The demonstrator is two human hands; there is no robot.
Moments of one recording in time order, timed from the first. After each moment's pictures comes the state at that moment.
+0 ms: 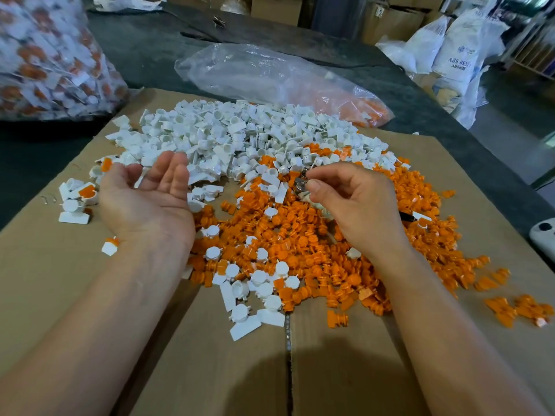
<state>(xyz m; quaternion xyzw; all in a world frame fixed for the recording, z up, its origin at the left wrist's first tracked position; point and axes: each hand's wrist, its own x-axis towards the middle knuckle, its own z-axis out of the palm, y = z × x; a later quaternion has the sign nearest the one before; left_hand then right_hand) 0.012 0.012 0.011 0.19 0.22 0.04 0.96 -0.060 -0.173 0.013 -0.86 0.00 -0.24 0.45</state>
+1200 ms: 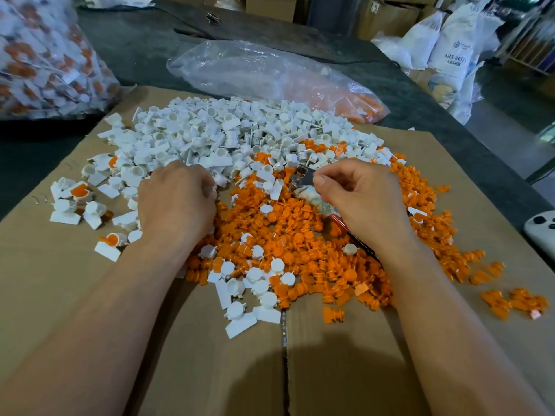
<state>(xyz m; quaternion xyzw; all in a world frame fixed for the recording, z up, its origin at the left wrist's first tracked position) 0.030 0.004 -0.016 0.96 -0.13 0.14 0.21 -0.063 -0.182 0.019 -0.90 0.07 -0.22 0.38</state>
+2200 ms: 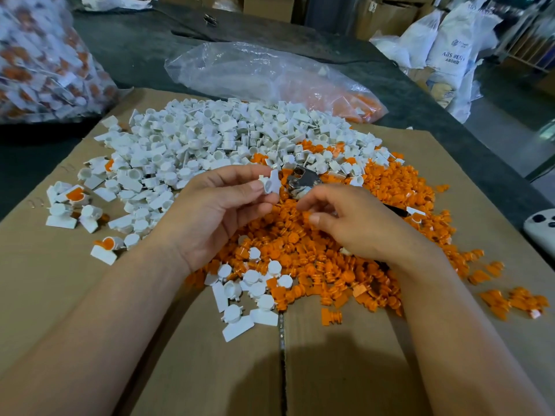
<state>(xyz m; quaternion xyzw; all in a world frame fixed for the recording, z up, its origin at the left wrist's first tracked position) 0.000 -0.013 0.005 0.50 -0.12 -0.28 0.81 -0.067 -0.187 0.022 -0.97 0.01 0.02 0.26</state>
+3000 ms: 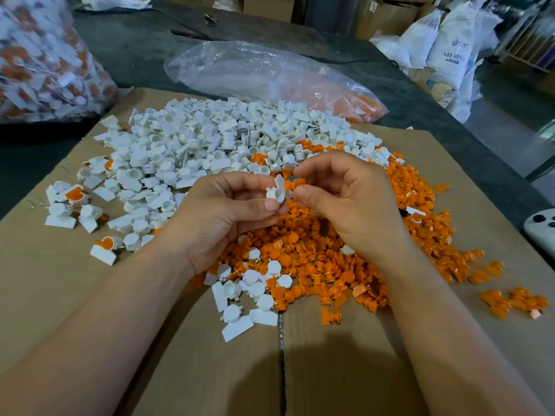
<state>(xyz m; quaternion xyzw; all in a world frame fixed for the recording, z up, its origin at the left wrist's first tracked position) -0.004 -0.014 0.003 0.53 -0.16 -0.28 0.78 -0.071 -0.166 0.026 -0.84 -0.03 -0.19 0.50</state>
